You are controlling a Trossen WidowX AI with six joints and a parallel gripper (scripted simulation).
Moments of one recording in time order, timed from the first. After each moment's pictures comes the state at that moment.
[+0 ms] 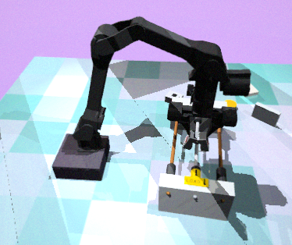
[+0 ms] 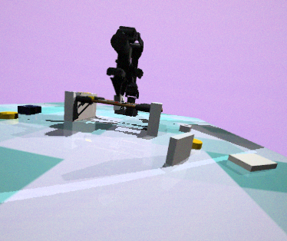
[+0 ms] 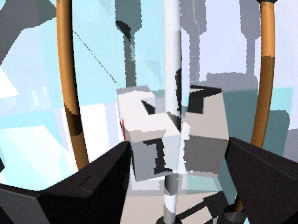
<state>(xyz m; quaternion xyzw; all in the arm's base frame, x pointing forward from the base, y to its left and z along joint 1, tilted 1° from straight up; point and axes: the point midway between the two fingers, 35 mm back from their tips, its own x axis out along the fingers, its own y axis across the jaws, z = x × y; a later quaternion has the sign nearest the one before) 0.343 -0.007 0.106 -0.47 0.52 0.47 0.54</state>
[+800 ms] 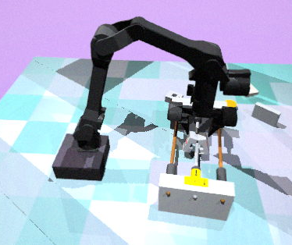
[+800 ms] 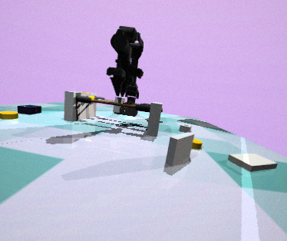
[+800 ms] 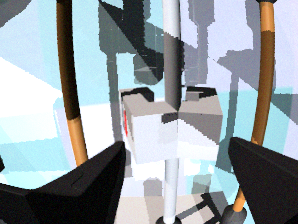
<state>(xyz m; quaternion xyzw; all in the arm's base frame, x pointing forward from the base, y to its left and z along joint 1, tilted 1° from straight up) 0.343 -0.007 0.106 -0.47 0.52 0.47 0.54</state>
